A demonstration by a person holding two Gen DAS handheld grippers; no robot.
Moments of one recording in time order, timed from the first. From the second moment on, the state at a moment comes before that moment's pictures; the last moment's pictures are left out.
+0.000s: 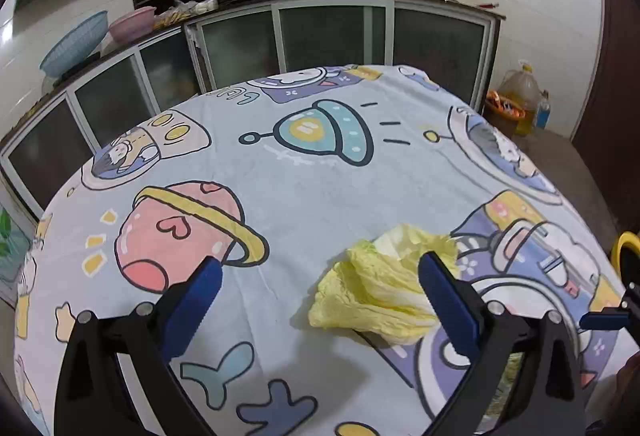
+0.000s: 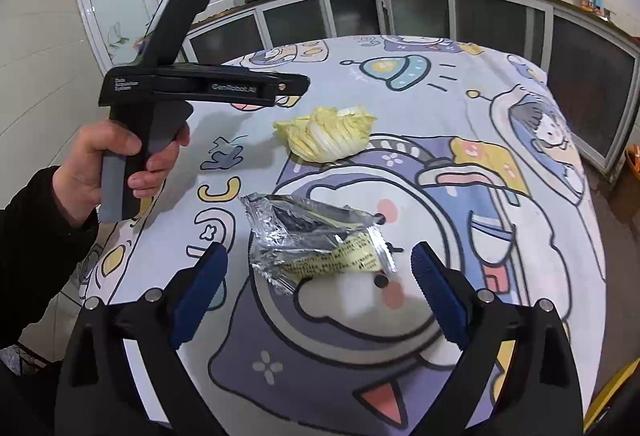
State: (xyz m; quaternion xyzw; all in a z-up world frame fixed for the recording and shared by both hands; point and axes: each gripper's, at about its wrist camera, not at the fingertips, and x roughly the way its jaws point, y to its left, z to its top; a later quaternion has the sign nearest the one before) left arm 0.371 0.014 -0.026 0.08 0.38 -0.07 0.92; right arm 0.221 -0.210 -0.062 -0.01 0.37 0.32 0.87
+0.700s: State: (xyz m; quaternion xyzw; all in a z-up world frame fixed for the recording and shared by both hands) left arm 0.420 -0.012 -0.074 0.09 0.42 -0.08 0.90; right arm 0.259 -0.184 -0.086 -0.01 0.43 0.34 0.84
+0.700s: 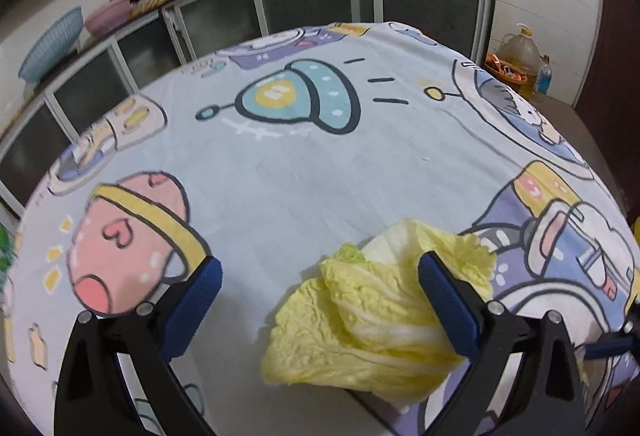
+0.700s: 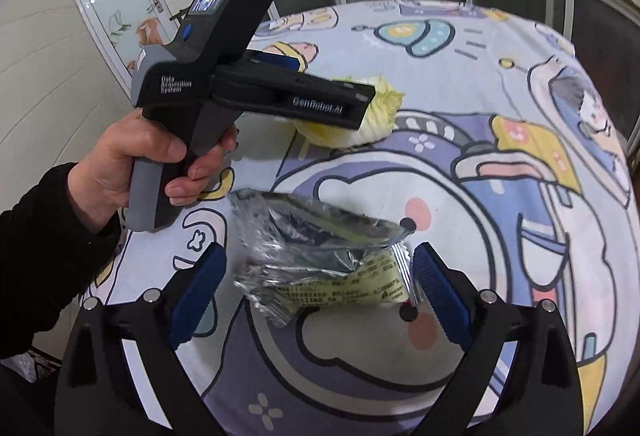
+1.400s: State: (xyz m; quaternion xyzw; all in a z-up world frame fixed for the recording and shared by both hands) left arm 0.403 0.017 -0.055 0.00 0.43 -0.12 0.89; right arm 0.247 -0.179 -0.074 0.01 0.45 0.36 0.82
